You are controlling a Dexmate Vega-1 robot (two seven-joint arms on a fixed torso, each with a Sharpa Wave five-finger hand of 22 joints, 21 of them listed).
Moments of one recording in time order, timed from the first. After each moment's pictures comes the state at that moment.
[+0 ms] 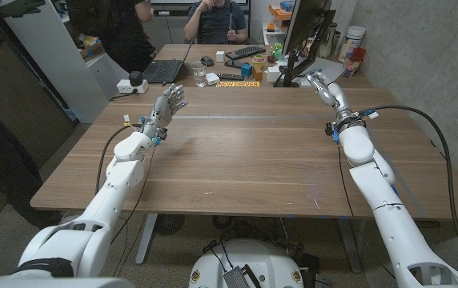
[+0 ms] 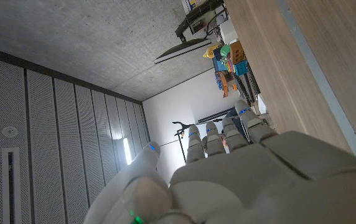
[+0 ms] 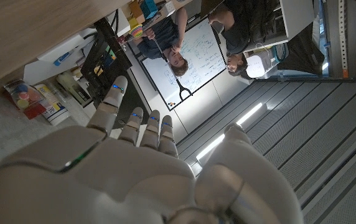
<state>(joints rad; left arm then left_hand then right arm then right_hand) 0.71 0.31 0.04 -1.05 -0.36 -0.32 -0.39 0.08 0.09 0.45 0.13 0.18 0.11 -0.08 0.18 0.17 0.08 0.00 0.20 0.18 0.01 0.02 0.18 0.17 0.06 0.09 0.40 0.19 -1.00 -0.25 0.03 -1.68 -0.39 0.15 -0.04 0.27 -0.02 0.21 -0.01 0.19 0.14 -0.02 0.20 0.19 0.14 -0.01 0.20 0.20 0.09 0.05 0.19 0.19 0.35 0.19 0.22 0.17</state>
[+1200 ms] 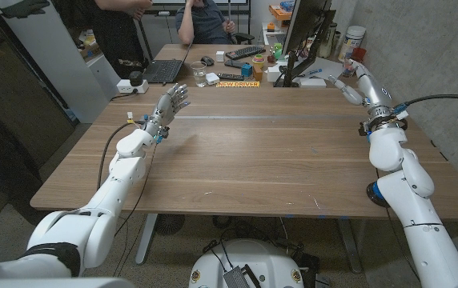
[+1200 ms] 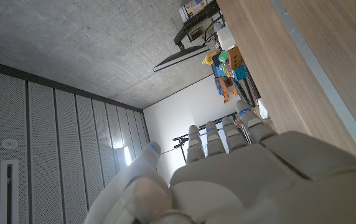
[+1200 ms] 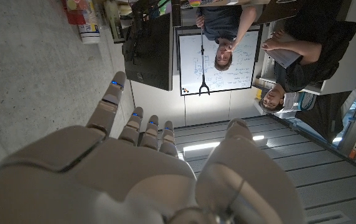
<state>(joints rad) 0.62 0.29 0.05 -0.90 -0.31 -0.39 -0.45 0.07 0.10 0.45 0.13 0.18 0.11 -0.08 0.18 0.17 0.08 0.00 0.20 0.18 0.01 0.02 0.18 0.17 0.06 0.09 0.40 0.19 -1.16 -0.29 0.16 -1.95 -0.78 0.03 -0.11 0.31 -0.03 0.22 -0.05 0.19 0.07 -0.06 0.18 0.19 0.06 -0.03 0.19 0.20 0.08 0.04 0.19 0.19 0.39 0.21 0.22 0.17</state>
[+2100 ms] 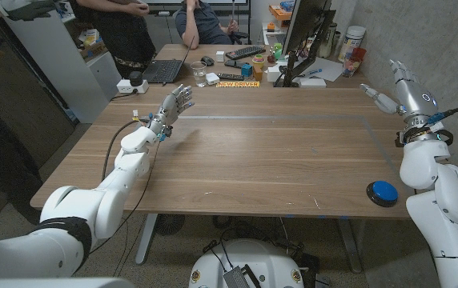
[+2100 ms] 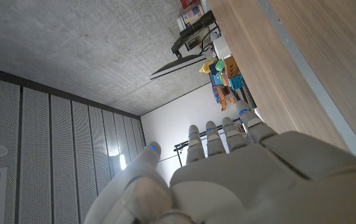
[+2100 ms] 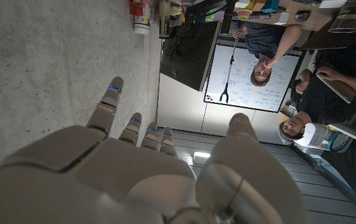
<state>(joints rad) 0.47 0.25 0.05 -0.62 -0.26 -0.49 -0.53 0.07 0.10 0.45 0.13 0.18 0.11 -0.08 0.18 0.17 0.08 0.00 0.20 0.18 0.01 0.02 0.18 0.17 0.06 0.09 0.39 0.19 -1.35 -0.24 0.32 -2.16 -0.97 -0.06 -0.06 0.34 -0.05 0.22 -0.08 0.19 -0.05 -0.07 0.18 0.20 -0.07 -0.04 0.17 0.21 -0.01 0.06 0.18 0.19 0.31 0.21 0.18 0.17</state>
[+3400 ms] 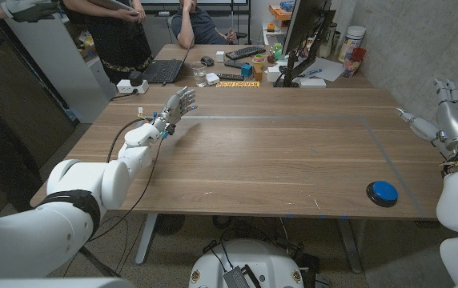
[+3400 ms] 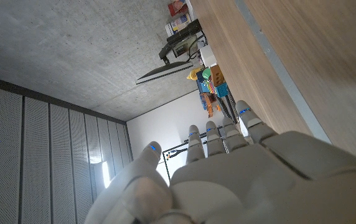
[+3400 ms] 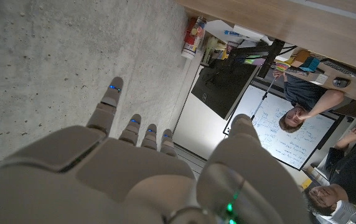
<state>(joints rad) 0.33 0.21 0.01 -0.39 -0.15 -0.49 -0.55 0.07 0.10 0.46 0.14 0.18 0.11 -0.08 0.18 0.17 0.08 0.00 0.20 0.18 0.01 0.02 0.18 0.17 0.06 0.09 0.39 0.19 -1.61 -0.06 0.43 -2.43 -1.28 -0.13 0.03 0.33 -0.05 0.22 -0.09 0.19 -0.06 -0.09 0.19 0.21 -0.07 -0.03 0.19 0.21 -0.02 0.06 0.19 0.19 0.30 0.21 0.19 0.17</state>
